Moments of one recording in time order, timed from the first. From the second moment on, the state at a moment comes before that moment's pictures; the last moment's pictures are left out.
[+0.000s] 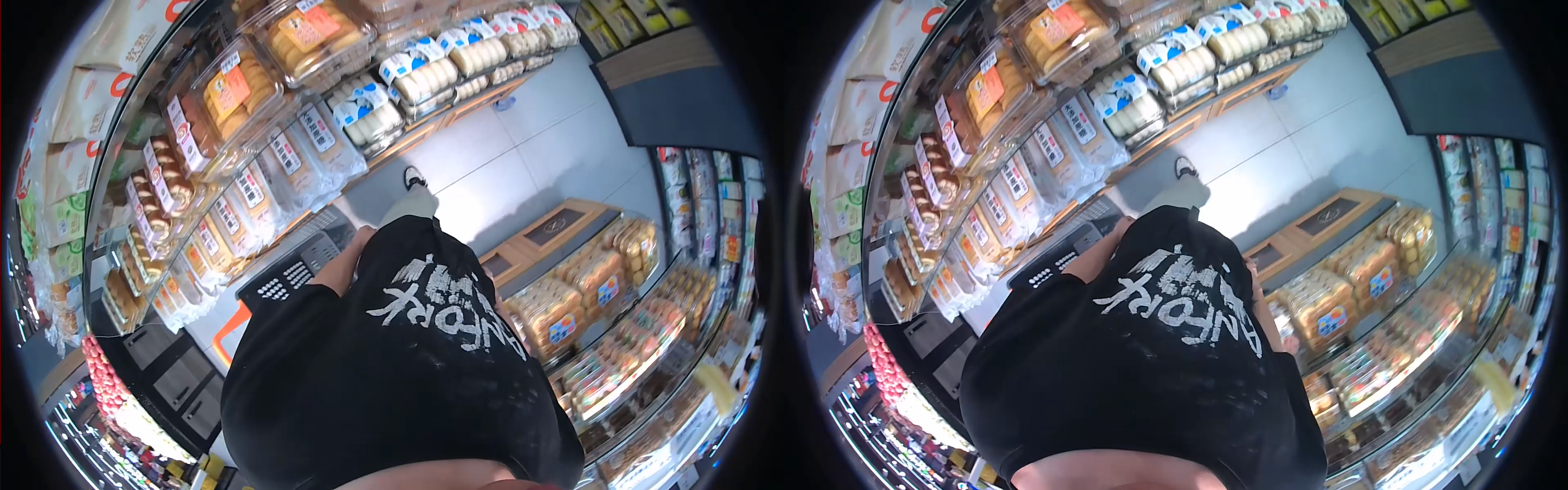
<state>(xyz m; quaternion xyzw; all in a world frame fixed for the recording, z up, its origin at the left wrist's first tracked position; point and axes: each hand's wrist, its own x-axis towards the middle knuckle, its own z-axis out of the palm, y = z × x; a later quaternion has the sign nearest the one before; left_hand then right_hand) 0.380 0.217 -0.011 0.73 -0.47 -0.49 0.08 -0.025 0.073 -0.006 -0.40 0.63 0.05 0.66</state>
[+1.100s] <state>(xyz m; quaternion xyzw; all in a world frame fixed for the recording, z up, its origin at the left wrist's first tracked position) 0.402 -0.161 0.314 0.58 -0.06 -0.30 0.75 0.274 -0.418 0.352 -0.65 0.21 -0.14 0.72</state>
